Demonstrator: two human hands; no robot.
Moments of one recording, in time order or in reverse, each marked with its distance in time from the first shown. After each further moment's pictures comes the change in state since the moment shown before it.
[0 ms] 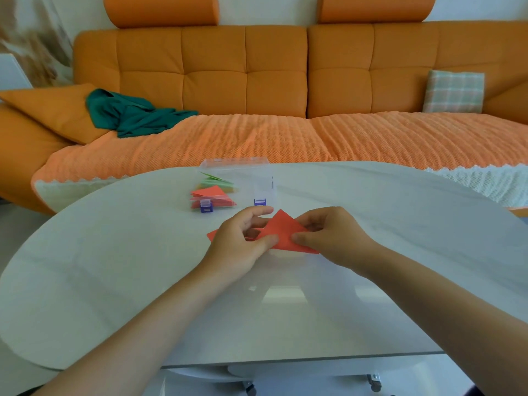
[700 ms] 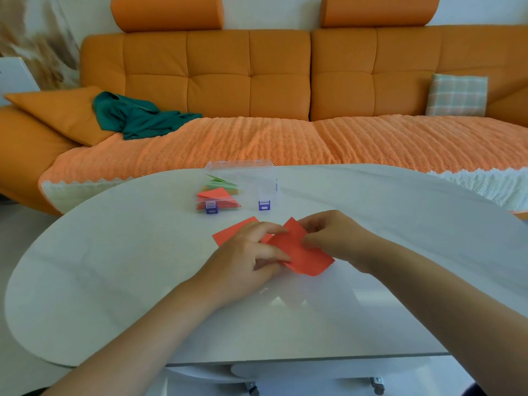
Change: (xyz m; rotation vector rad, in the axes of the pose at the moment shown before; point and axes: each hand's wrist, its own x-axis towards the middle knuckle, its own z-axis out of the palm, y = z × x) left_hand -0.010 -0.018 -0.017 0.587 -0.213 0.512; right_hand 0.005 -0.005 -0.002 0.046 -0.141 0.139
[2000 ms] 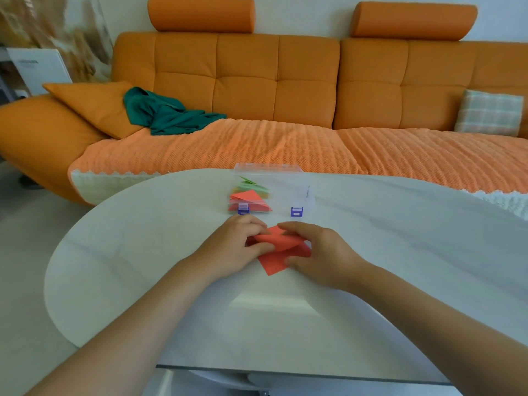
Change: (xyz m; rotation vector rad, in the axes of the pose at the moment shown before) left_hand -0.004 -0.081 -0.036 0.045 0.017 -0.231; right_hand 0.035 -0.006 0.067 -0.405 0.066 -0.445
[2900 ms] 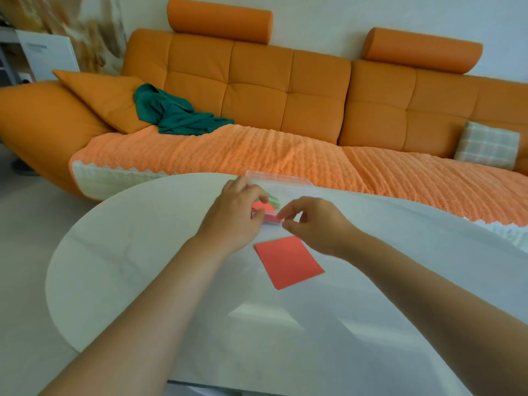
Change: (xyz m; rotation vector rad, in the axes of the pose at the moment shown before) left_hand 0.025 -0.004 -0.044 0.108 0.341 -0.035; right_hand 0.070 -0.040 -0.021 -0.057 0.032 0.020
